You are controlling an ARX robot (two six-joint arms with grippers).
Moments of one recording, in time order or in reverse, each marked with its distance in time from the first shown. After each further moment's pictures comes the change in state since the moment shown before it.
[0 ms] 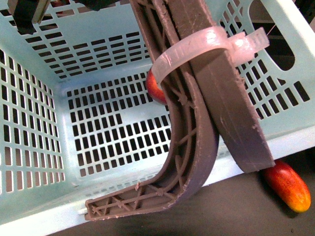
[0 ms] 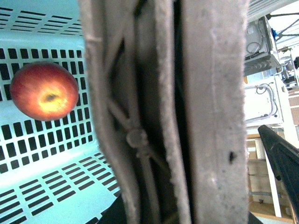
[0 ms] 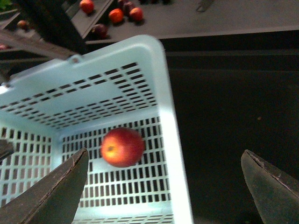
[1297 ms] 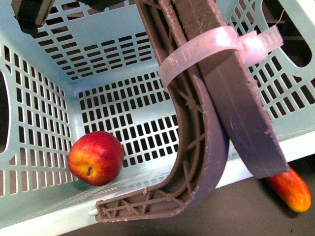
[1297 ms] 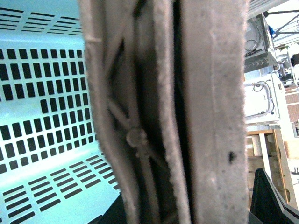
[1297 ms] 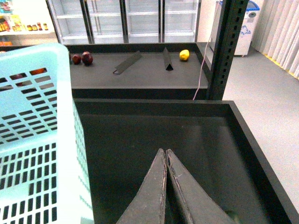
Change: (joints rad) left arm -0.002 0.000 0.000 0.000 0.010 -0.006; right arm -0.129 -0.420 -0.555 0.452 0.254 -0.167
